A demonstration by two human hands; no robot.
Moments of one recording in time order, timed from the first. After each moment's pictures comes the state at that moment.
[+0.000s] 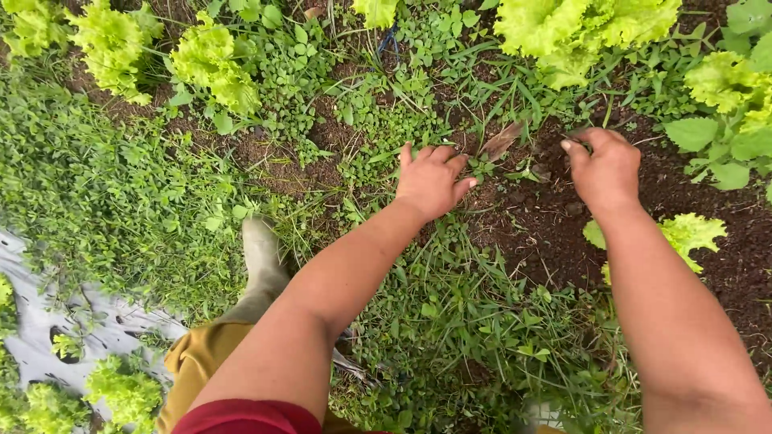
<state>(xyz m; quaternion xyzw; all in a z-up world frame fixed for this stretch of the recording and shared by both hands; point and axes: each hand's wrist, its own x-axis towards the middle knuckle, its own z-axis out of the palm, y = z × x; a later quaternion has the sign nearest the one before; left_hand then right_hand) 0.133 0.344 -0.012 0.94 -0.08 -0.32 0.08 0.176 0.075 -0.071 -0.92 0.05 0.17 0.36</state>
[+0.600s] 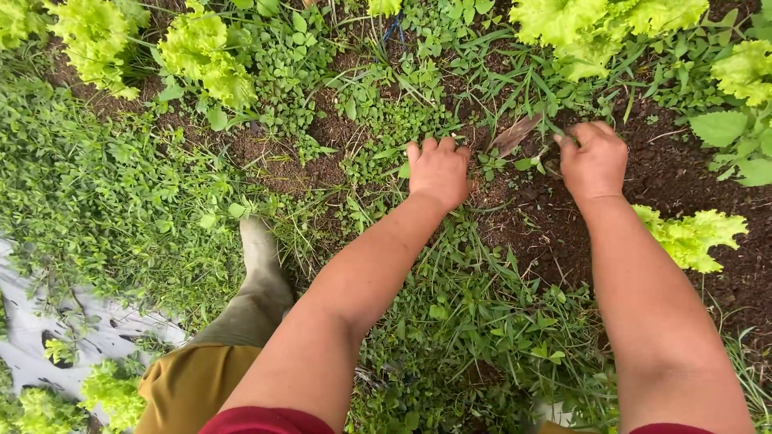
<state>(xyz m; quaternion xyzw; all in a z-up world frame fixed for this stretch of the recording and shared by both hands) 0.133 0.343 -0.081 0.95 -0.01 -0.31 0.05 0.175 0.067 -0.201 -0.95 -0.14 -0.05 0.27</state>
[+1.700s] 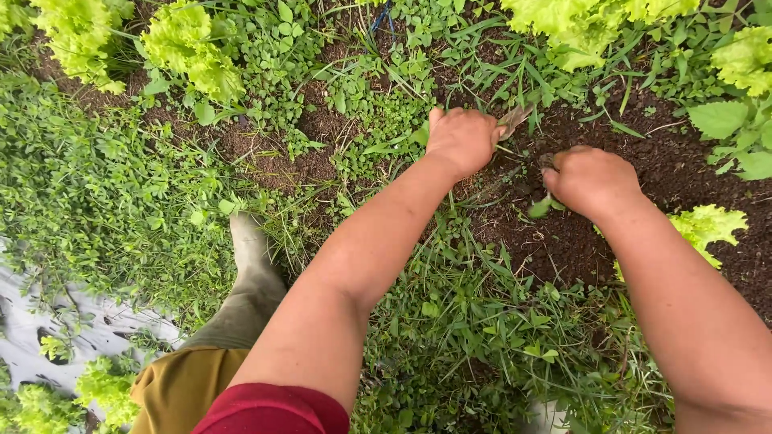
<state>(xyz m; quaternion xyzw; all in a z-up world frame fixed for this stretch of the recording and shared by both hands) 0.193 0.313 -0.043 0.91 -0.03 -0.39 0.14 0.183 0.111 -0.045 -0.88 -0.14 0.45 -0.04</state>
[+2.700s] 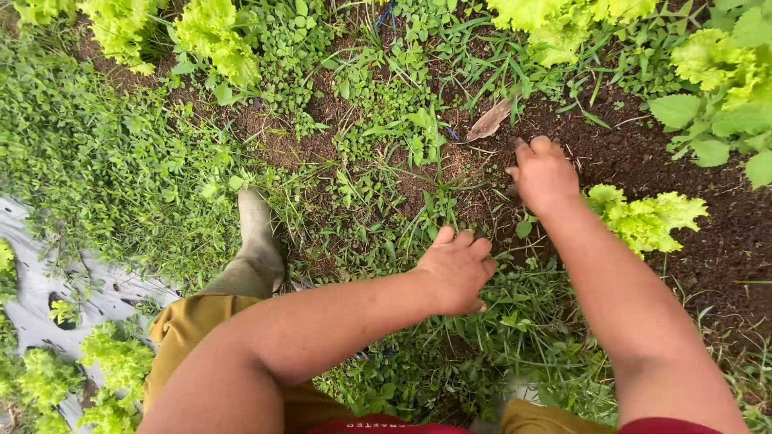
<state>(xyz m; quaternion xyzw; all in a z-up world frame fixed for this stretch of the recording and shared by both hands) 0.009 0.253 0.087 0.85 -0.27 -0.45 0.05 0.122 0.091 -0.093 -0.95 -0.26 0.14 0.05</state>
